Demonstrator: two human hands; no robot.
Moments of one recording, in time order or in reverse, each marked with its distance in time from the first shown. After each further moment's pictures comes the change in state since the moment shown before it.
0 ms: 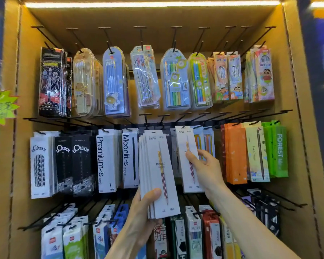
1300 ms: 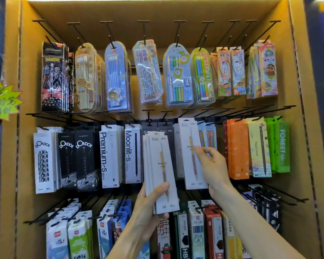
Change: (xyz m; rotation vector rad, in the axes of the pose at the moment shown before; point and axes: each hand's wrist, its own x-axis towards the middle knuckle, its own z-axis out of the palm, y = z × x) left_hand -0.009 0.003 0.001 -0.019 0.026 -0.074; right_hand -0.019 -0.011 0.003 -0.028 0.095 0.031
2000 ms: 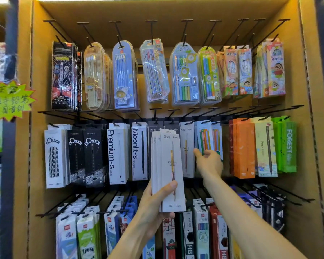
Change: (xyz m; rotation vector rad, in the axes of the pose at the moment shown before) left_hand -0.006 0.006 -0.002 0.061 -0.048 0.003; right_hand 0.036 0.023 0.032 -0.358 0.192 0.156
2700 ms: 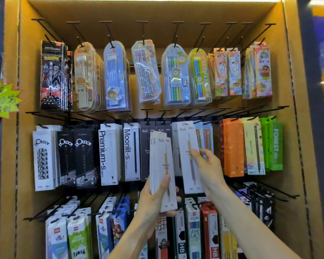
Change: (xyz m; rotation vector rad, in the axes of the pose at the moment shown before) left_hand -0.003 -0.001 0.023 0.165 0.066 0.070; right_hand -0.048 -0.004 -0.048 0.425 -0.243 -0.127
